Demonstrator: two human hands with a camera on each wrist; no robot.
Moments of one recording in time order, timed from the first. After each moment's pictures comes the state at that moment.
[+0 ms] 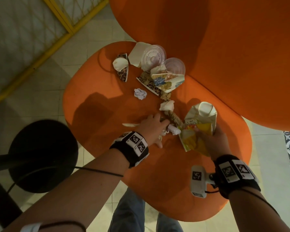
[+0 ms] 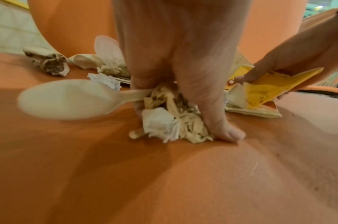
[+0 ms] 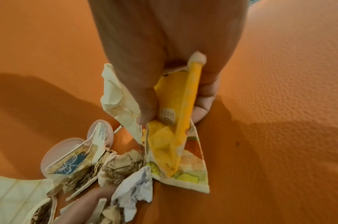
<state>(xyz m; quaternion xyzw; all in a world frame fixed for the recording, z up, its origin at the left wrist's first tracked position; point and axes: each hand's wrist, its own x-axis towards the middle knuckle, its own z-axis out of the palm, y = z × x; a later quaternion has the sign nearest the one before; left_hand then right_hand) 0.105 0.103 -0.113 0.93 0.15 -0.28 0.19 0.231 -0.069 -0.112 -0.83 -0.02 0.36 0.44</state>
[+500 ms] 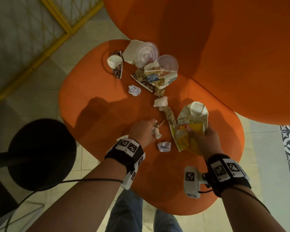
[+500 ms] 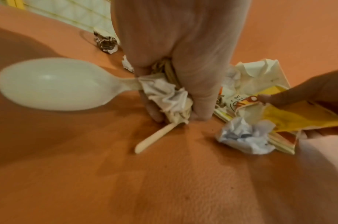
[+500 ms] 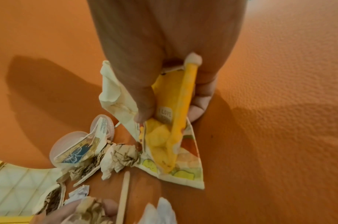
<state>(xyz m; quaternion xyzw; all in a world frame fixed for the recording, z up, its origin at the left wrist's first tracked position) 0.088 0.079 -0.113 0.88 0.32 -0.17 0.30 0.222 -0.082 -0.115 -0.82 -0.04 0.37 0.44</state>
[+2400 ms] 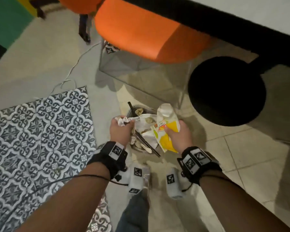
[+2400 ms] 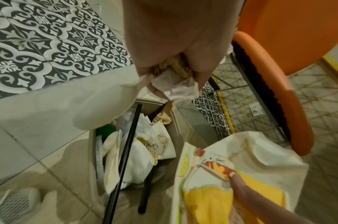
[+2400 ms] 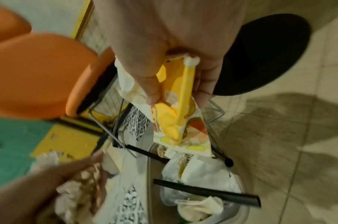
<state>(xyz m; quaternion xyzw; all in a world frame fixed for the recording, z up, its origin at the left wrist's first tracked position) -0.773 -0.168 -0.218 -0.04 0.80 0.52 0.31 -0.618 -0.067 -0.206 -0.59 -0.57 0.57 0.04</state>
